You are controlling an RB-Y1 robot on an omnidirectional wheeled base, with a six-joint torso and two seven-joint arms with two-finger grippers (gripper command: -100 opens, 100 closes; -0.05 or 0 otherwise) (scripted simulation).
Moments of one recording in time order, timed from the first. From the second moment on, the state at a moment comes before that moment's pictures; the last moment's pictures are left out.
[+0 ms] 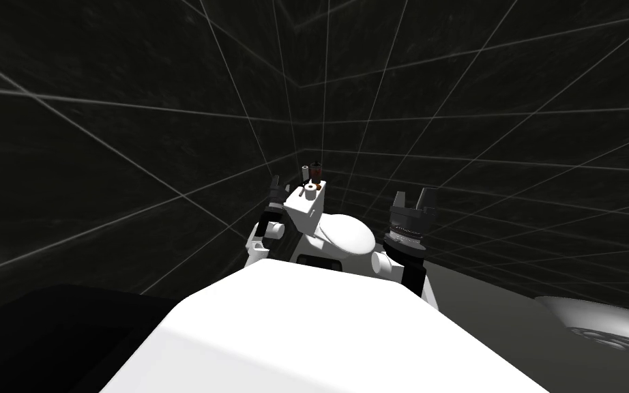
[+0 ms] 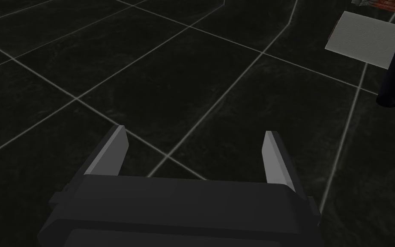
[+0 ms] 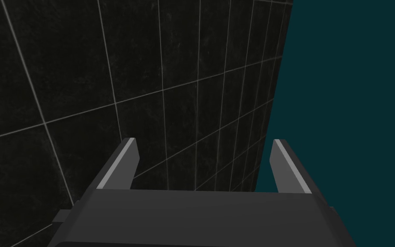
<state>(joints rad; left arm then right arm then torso) 0.19 0.11 -0.01 -2.07 0.10 -0.18 0.20 0.47 0.04 -0.03 -2.26 0.06 -0.61 0.03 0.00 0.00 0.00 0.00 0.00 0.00</state>
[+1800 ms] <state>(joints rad) -0.31 0.26 0.02 -1.71 0.16 0.28 0.42 0.47 0.04 -0.03 -2.26 0.06 -0.61 0.03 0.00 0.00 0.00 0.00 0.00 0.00</state>
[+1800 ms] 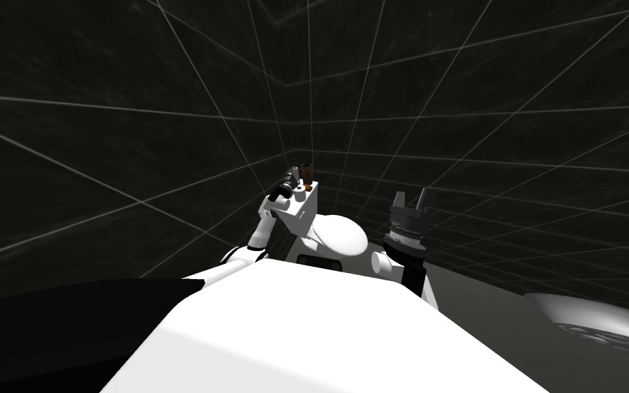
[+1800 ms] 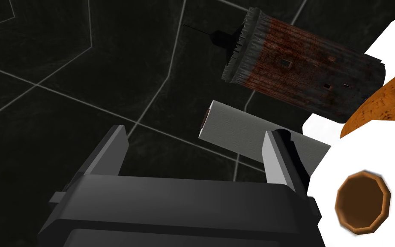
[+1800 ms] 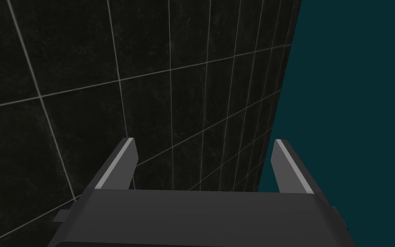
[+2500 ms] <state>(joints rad) -0.51 0.31 0.03 -1.53 0.19 0.48 0.50 0.47 0.04 -0.03 -2.26 0.06 -0.61 0.03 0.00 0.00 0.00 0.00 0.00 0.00</state>
